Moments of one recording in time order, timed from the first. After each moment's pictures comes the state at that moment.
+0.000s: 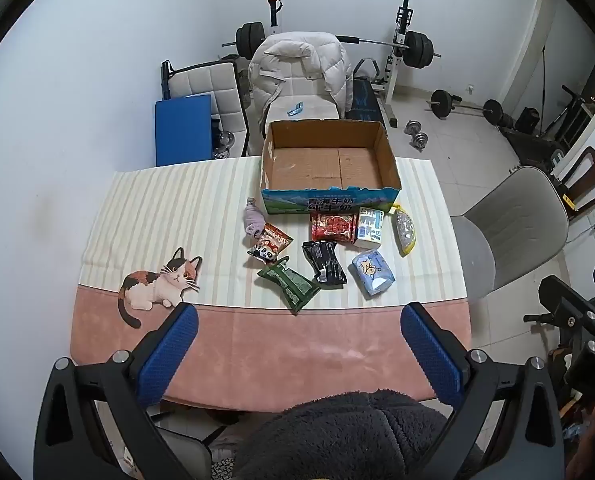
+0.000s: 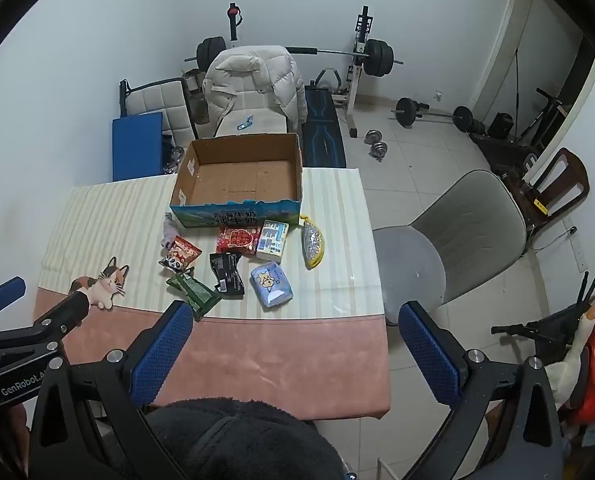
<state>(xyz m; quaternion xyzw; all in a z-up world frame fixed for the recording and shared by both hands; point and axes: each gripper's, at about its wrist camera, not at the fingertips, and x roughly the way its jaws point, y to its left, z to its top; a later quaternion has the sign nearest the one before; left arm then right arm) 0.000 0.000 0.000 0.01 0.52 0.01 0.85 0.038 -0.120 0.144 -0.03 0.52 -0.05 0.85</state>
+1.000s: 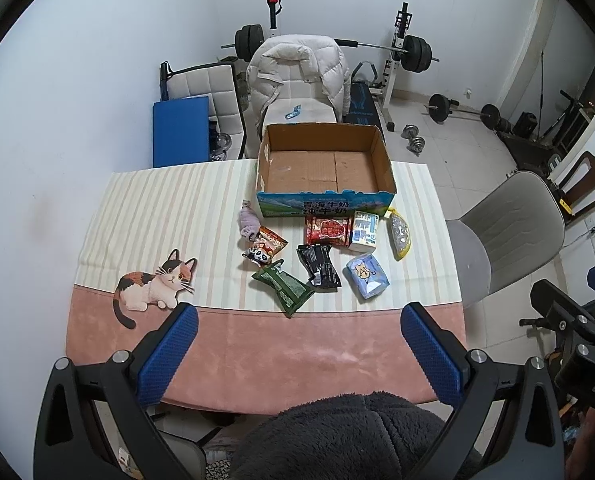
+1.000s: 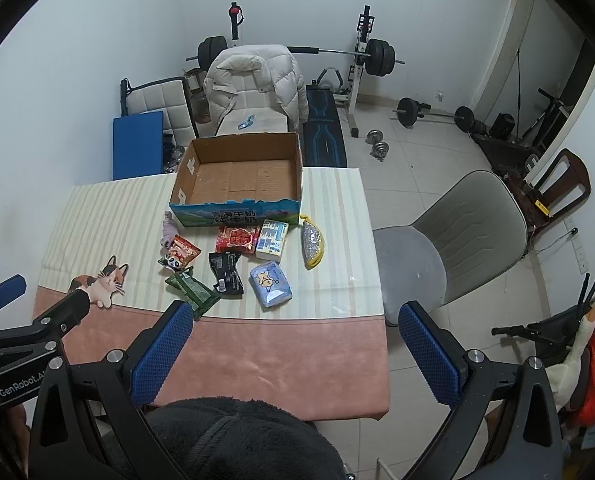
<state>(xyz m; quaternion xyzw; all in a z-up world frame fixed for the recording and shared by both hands) -0.001 -0.001 0.003 0.00 0.52 0.00 0.85 0.037 -0.125 0.145 -0.03 0.52 -0.05 0.86</state>
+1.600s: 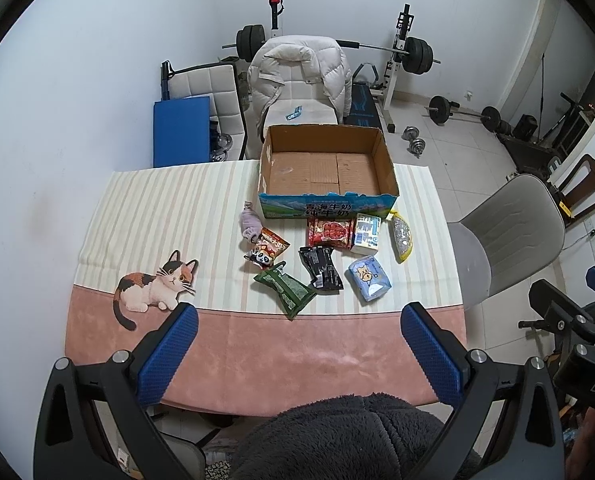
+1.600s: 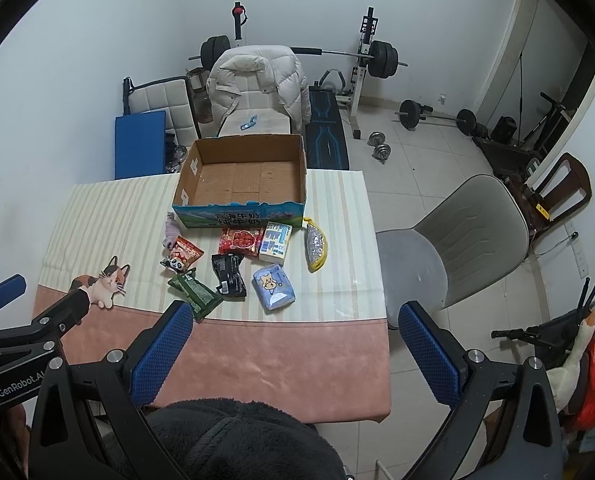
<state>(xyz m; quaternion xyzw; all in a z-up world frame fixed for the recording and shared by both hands) -0.002 0.001 0.002 0.00 0.52 0.00 0.85 0.040 -0.115 0.143 -0.03 0.52 -0.05 0.85</state>
